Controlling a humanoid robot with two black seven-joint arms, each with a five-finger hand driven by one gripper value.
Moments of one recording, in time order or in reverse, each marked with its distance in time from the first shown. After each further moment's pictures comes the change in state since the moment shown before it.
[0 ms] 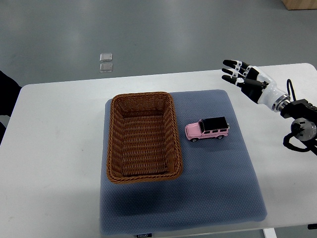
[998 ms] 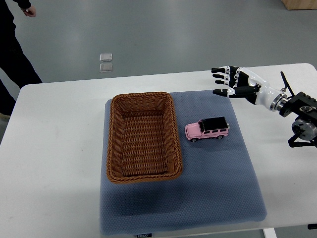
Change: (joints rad) left arm 0.002 0.000 -0.002 -0.001 0.001 0.000 0.001; right arm 0.021 -0.018 -0.001 0.021 -0.405 0.023 0.076
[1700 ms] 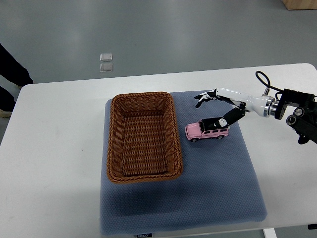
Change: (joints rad) left arm 0.000 0.000 0.000 0.001 0.000 0.000 0.000; right arm 0.033 0.006 -0.022 0.002 -0.746 -0.042 0.145
